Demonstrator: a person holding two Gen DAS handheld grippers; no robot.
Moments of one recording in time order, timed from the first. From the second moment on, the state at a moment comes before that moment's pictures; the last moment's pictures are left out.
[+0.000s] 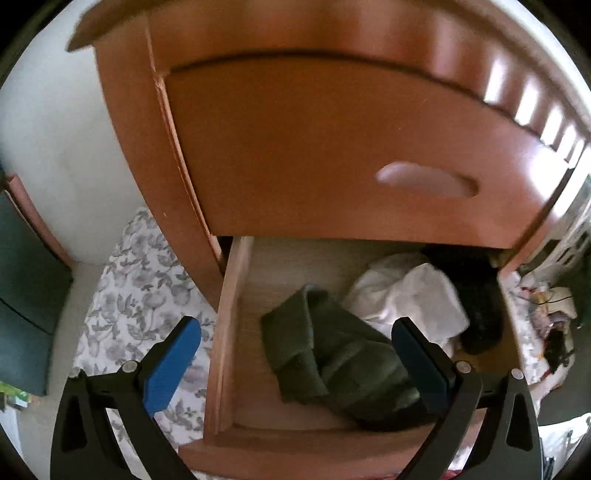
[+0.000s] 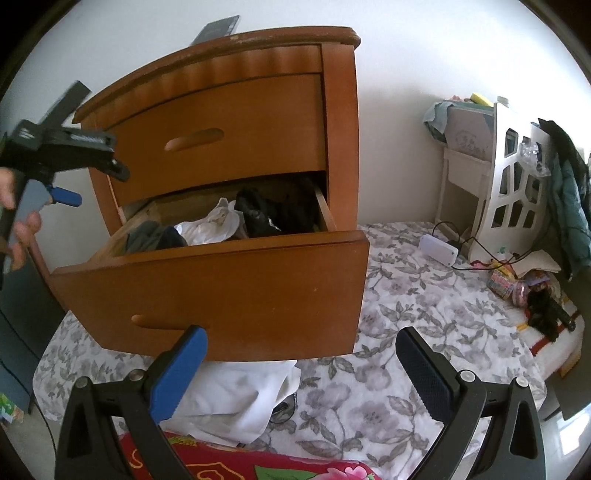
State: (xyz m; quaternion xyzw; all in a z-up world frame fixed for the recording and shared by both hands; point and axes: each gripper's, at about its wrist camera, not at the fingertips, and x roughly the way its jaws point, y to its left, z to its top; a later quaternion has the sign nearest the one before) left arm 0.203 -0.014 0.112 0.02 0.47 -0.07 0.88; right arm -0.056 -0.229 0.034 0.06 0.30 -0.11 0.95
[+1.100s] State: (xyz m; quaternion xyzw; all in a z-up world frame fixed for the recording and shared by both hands) left arm 0.205 -0.003 0.057 -0.03 0.48 -0.04 0.88; right arm -0.055 -0.232 0.031 0.07 0.31 -0.10 0.94
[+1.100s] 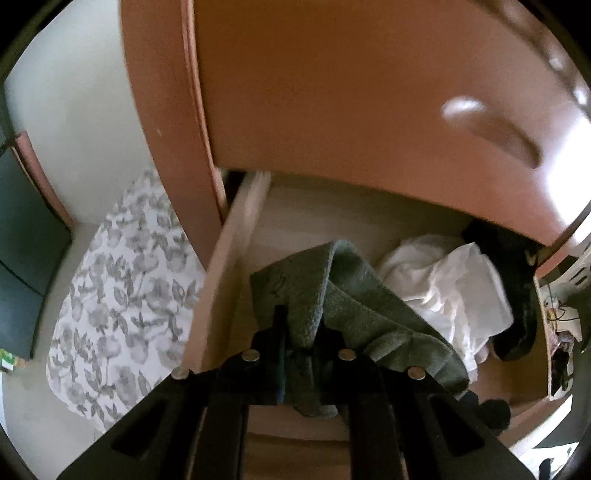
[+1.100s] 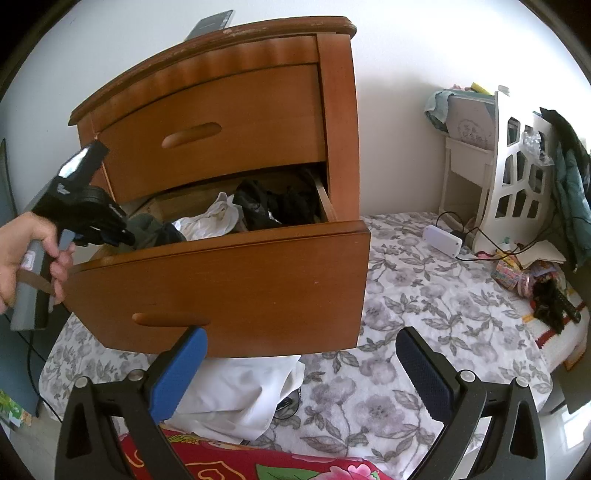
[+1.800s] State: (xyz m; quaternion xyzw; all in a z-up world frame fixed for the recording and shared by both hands) left arm 0.115 0.006 0.154 -0.04 0.29 -0.09 0.95; right arm -0.055 -0.225 0.032 0.05 0.31 -0.12 0.94
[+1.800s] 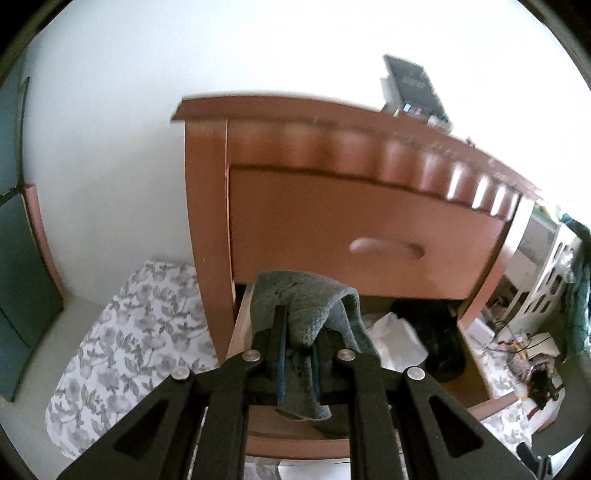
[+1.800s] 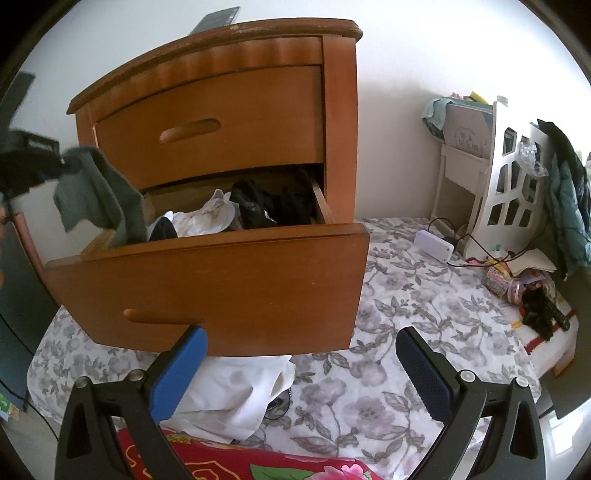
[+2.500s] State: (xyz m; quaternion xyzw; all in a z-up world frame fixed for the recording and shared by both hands) left arm -0.010 0.036 0.204 -0.15 0.19 -0.15 0.96; right arm -0.062 -0.221 0.037 0.04 0.28 -0.13 0.95
